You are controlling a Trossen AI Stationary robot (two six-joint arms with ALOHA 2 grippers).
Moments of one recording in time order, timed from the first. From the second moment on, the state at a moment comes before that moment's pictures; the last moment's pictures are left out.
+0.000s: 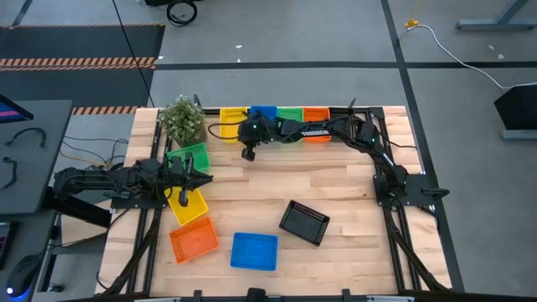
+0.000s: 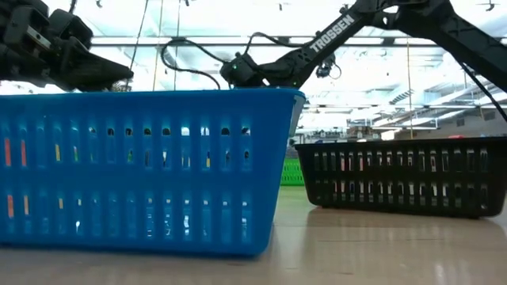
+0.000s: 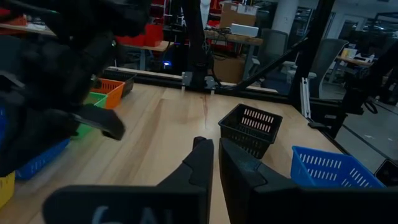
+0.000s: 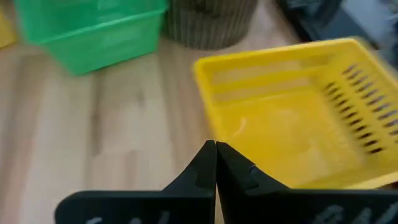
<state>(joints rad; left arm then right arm) 0.02 0.14 0.01 0.11 -0.01 -0.15 -0.34 2.27 1.67 -0.05 -0.06 -0.13</state>
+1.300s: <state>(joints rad) 0.02 0.14 0.01 0.11 -0.01 -0.15 -0.45 2.28 1.88 -0.34 -0.37 -0.32</state>
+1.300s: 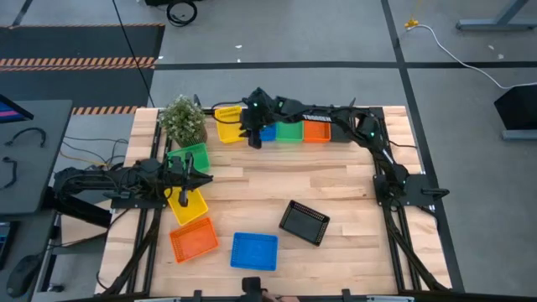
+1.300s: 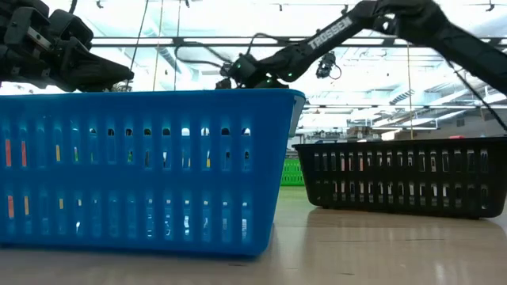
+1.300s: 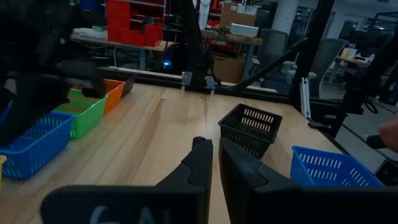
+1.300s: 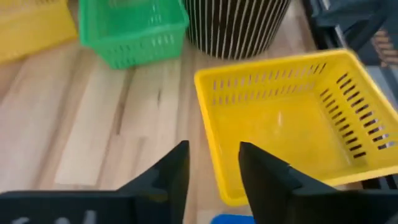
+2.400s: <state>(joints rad) 0.02 0.14 0.01 0.11 -0.01 -0.15 -0.33 2.44 2.11 -0.61 0.00 -0.31</state>
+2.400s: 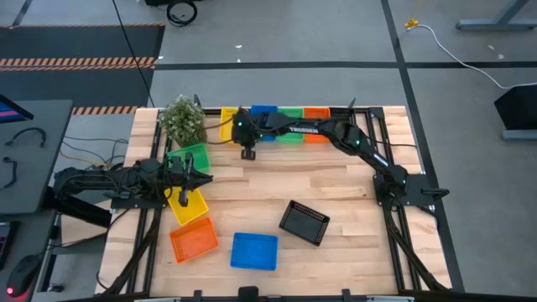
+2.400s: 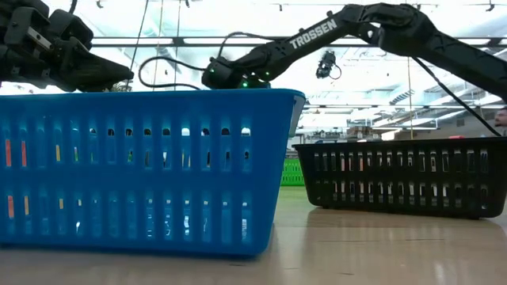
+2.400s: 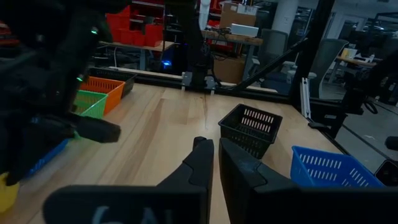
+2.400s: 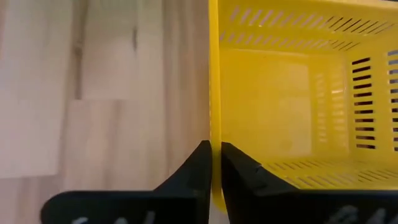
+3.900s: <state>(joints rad) 0.02 0.14 0.01 0.11 -0.01 -0.15 -0.06 2.13 1.84 -0.57 0.05 -0.13</state>
